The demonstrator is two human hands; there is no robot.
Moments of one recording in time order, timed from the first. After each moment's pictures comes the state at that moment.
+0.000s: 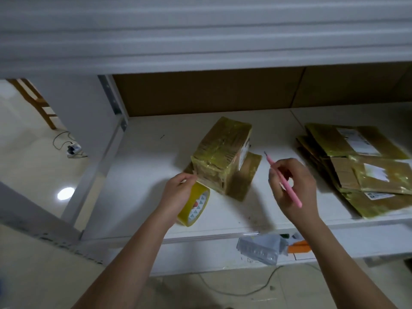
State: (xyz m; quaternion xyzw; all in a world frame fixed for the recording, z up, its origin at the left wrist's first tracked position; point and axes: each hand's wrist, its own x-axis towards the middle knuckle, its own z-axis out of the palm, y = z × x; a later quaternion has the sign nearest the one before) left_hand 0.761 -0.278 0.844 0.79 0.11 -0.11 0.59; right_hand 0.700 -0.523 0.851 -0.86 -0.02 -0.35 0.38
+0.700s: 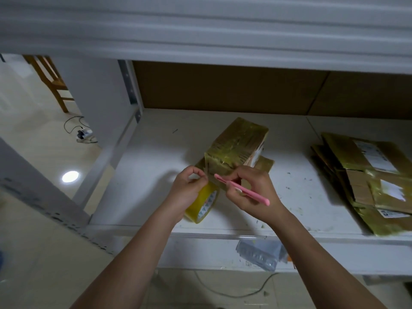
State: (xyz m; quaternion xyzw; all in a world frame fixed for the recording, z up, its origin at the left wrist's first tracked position) left_hand 0.759 -0.268 0.842 0.76 0.09 -0.12 0.64; right_hand 0.732 -0.450 0.862 -0.86 -0.24 -0.18 0.41
